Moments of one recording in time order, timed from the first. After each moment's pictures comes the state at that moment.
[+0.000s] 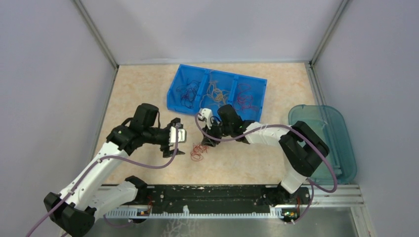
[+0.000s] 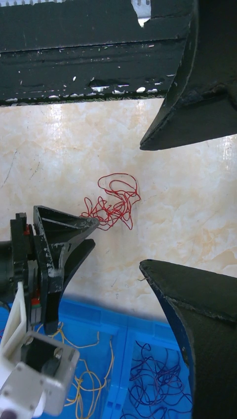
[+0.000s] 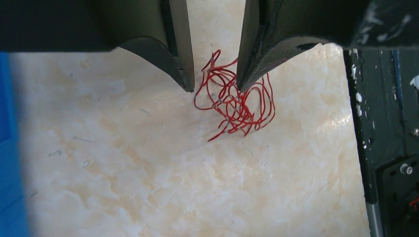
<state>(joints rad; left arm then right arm) -0.53 0.94 0.91 -0.79 0.70 0.91 0.78 1.62 0.86 0.14 -0.54 -0.12</state>
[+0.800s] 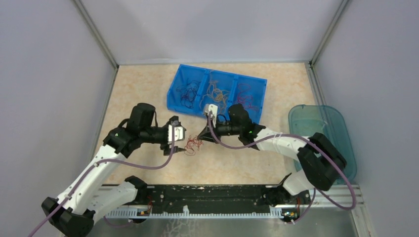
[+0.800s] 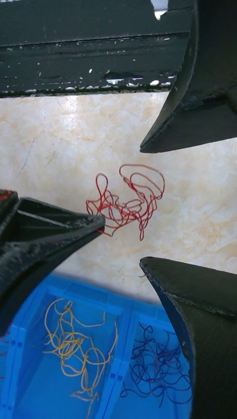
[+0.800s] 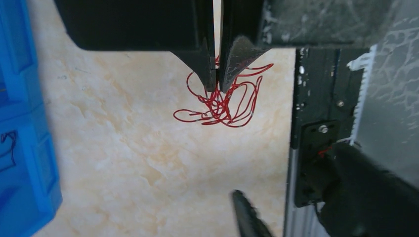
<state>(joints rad) -0.53 0.91 0.91 -0.74 0.70 0.86 0.78 1.48 0.77 0.37 -0.68 -0.03</state>
